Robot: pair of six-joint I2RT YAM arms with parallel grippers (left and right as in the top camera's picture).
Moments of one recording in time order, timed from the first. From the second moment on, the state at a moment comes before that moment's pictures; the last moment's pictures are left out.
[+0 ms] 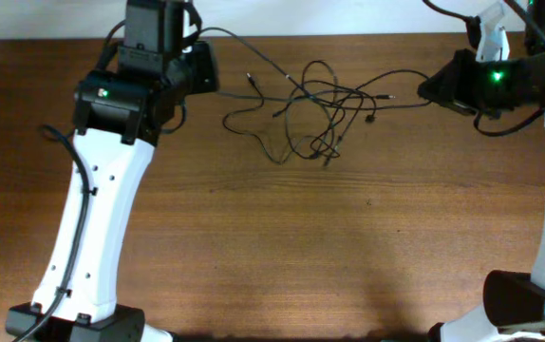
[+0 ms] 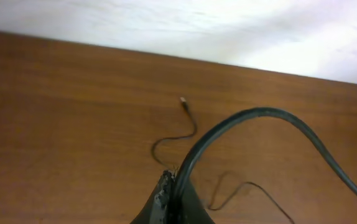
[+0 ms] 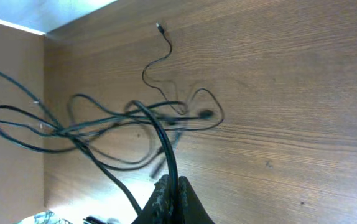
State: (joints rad) left arm -0.21 1.65 1.94 -1.01 -0.09 -0.30; right arm -0.09 1.75 2.20 -1.52 -0.57 0.20
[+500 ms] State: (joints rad) left arm -0.02 1.73 1.91 -1.13 -0.09 -0.30; right arm -0.34 1.73 2.20 -1.64 -0.49 0.15
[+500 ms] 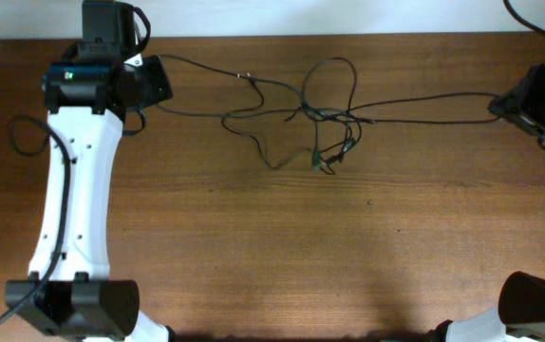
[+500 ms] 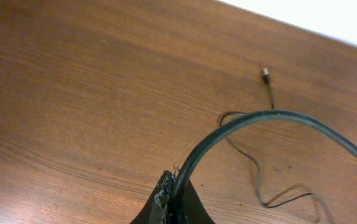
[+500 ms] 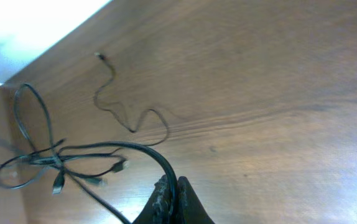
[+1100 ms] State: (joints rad) left arm 0.15 1.77 1.90 -1.12 -0.17 -0.25; right arm -0.31 1.73 2.20 -1.69 -0.32 0.16
